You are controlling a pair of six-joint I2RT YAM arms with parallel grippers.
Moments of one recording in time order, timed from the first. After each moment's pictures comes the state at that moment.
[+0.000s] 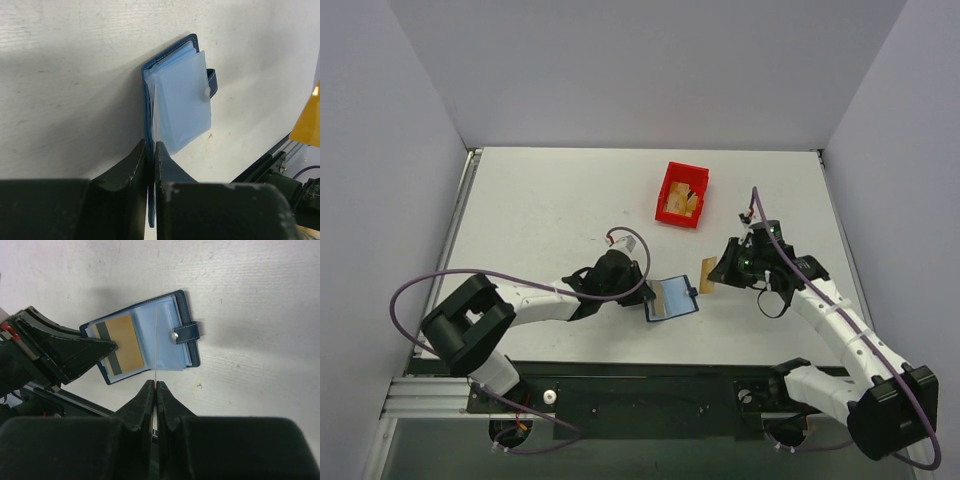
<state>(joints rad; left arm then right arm) -0.86 1.60 0.70 0.24 0.05 -0.96 0.33 1.03 0.77 -0.57 -0.23 0.57</state>
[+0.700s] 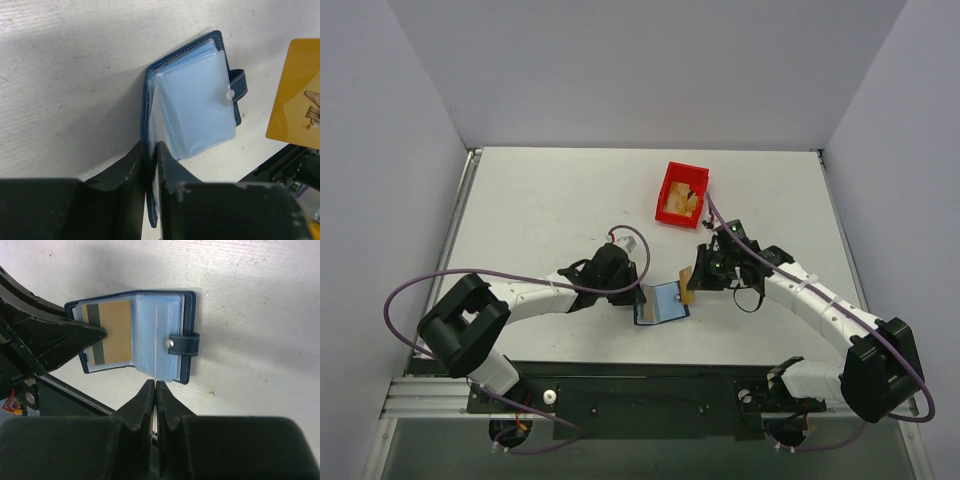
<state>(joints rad) -0.80 1.55 0.74 0.01 0.11 -0.78 0.52 1.24 0.81 -0.51 -0.20 0.51</state>
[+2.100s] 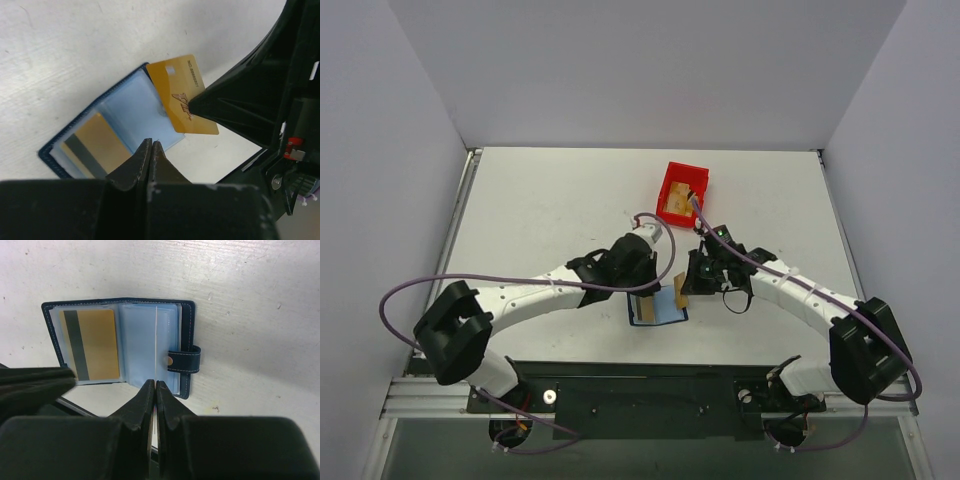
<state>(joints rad) -0.91 1.49 0.98 -0.21 -0.04 -0.63 0.56 1.36 0.77 -0.41 -0.18 0.55</state>
